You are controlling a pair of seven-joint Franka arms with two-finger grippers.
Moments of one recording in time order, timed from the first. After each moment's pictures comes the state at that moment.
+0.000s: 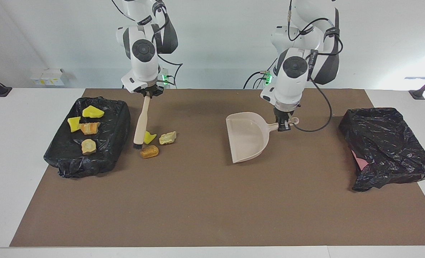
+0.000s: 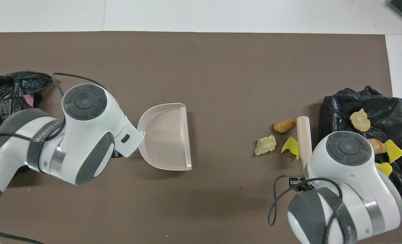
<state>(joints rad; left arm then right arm) -0.46 0.08 -0.01 -1.99 0.11 1.94 1.06 -0.02 -0.23 0.27 -2.29 -0.07 1.68 0.35</state>
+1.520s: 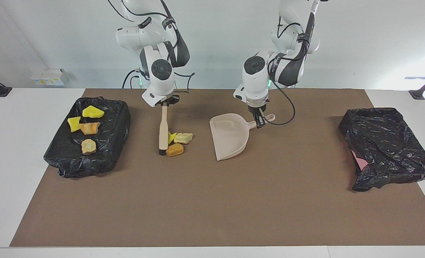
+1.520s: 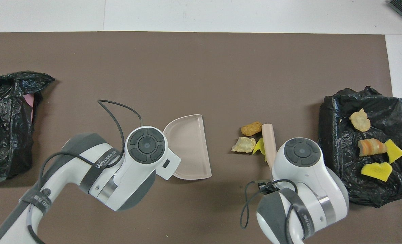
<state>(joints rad) -0.60 0.07 -0.01 -2.10 0.19 2.05 0.74 0.13 -0.11 0.28 -2.35 0.06 1.85 0.34</state>
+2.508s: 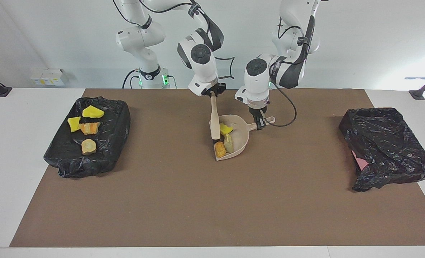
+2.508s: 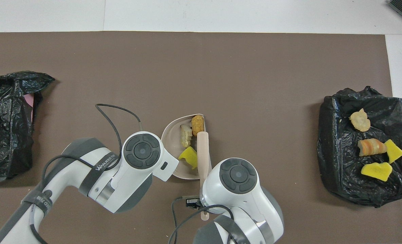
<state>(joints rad) -0.60 0.07 0.00 -2.17 0.19 2.15 0.74 0.44 0.00 0.29 -2.16 0.37 1.98 0.57</state>
